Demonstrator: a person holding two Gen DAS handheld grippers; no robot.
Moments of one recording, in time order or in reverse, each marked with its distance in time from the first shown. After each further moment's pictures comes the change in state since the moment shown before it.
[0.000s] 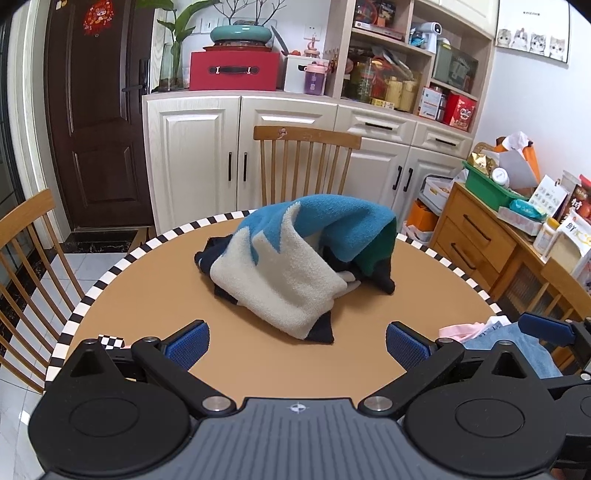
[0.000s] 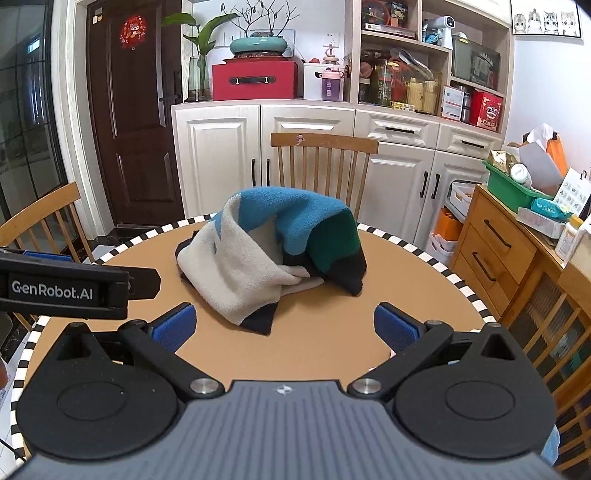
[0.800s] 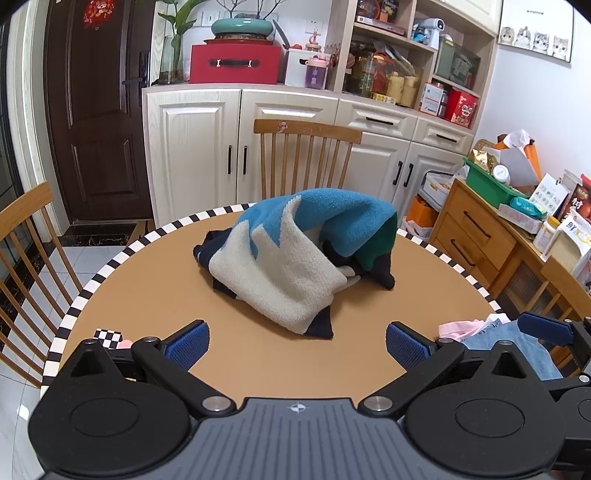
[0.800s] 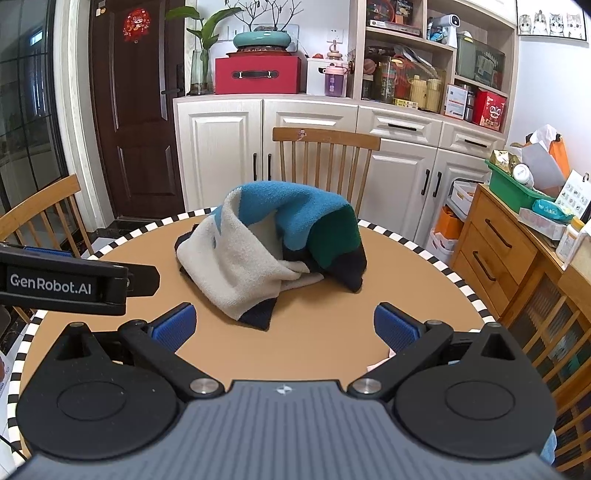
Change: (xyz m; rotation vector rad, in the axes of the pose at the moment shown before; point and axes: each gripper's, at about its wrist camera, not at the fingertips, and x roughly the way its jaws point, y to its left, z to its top) left arm 0.005 0.001 0.000 -0.006 0.024 -0.001; right arm 0.003 0.001 -0.002 -0.017 0.014 0.002
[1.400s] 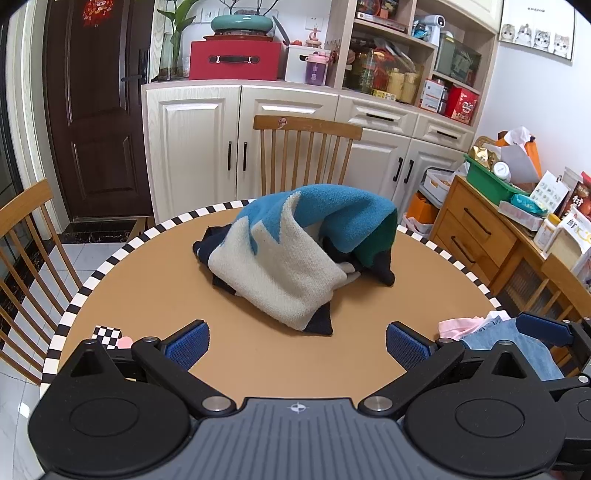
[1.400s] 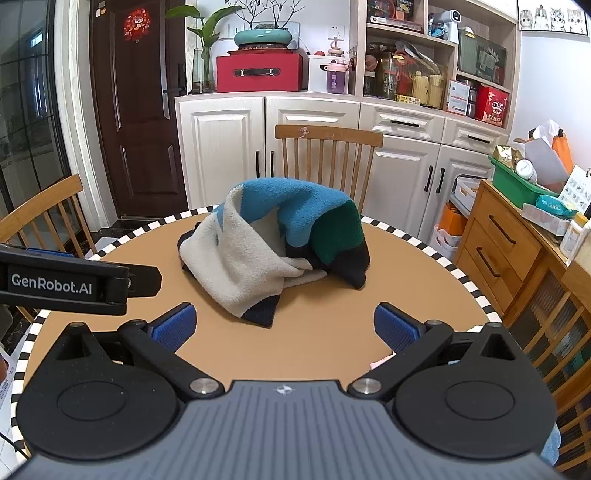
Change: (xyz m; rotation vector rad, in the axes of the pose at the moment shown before) left arm 0.003 -0.001 0.000 -0.002 0.016 0.001; right arm 0.002 -0.002 -0.001 0.009 0.007 0.017
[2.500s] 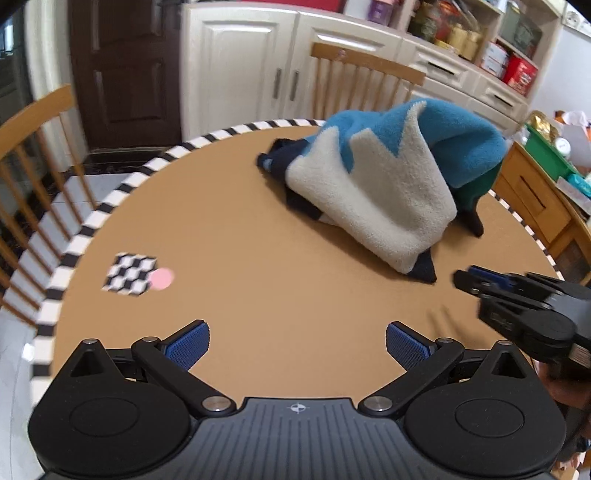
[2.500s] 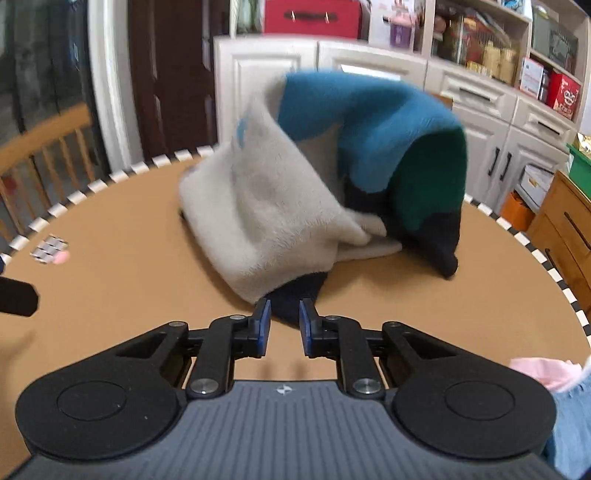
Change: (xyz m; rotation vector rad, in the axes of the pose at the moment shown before) left arm 0.115 0.112 -0.040 -0.088 0.199 0.020; right arm 0.191 0.028 -0.031 -0.135 0.126 0.102
